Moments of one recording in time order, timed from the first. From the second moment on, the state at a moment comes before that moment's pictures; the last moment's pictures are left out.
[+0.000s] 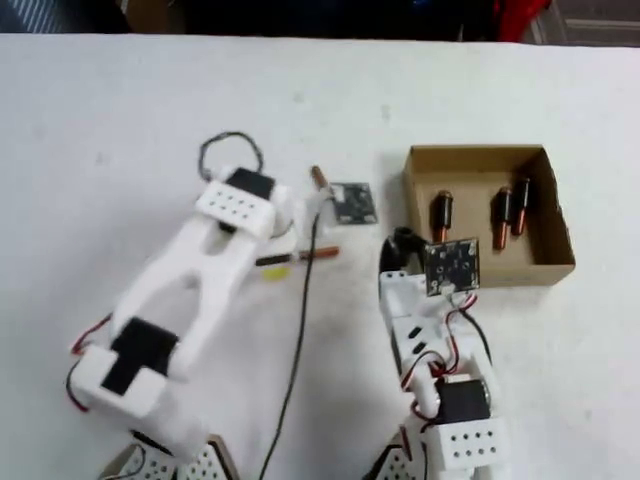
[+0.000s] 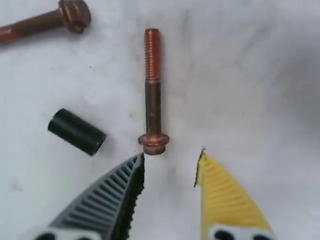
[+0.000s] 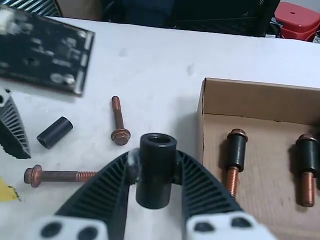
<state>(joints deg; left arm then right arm) 17.5 9.6 13.0 70.2 -55.0 -11.5 -91.4 91.2 30.2 3.2</state>
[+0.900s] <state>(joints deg) 14.8 27.8 -1.9 70.2 -55.3 -12.0 -91.4 92.0 30.2 3.2</state>
